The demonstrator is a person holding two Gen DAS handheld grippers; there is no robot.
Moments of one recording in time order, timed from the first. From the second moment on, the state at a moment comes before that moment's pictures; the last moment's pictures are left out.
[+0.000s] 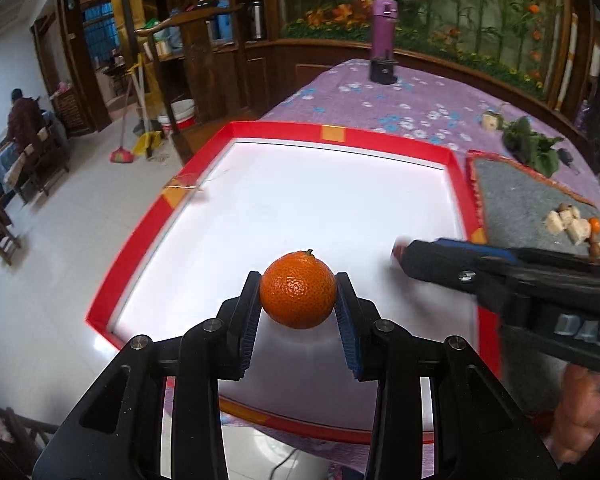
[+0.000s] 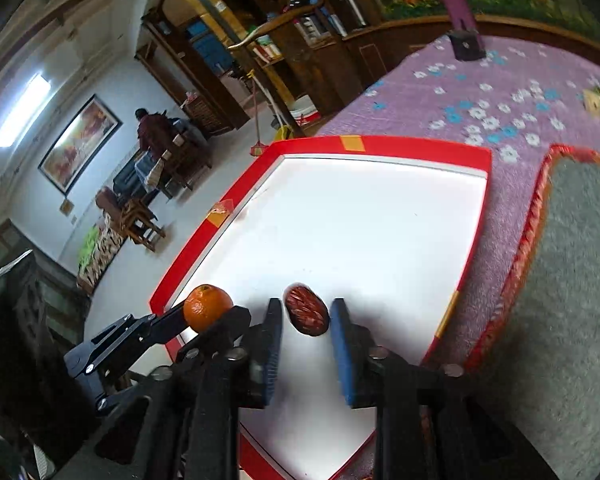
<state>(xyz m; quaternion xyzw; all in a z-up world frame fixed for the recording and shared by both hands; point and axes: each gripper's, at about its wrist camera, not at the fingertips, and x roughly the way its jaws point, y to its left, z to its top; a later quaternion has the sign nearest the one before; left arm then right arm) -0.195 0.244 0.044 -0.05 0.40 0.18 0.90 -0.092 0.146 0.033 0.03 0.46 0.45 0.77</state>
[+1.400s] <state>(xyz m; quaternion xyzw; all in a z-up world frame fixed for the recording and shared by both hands) -0.063 0.017 0.046 0.05 0.44 -0.04 0.89 0.021 -0.142 0.002 0.16 0.46 0.24 0.84</state>
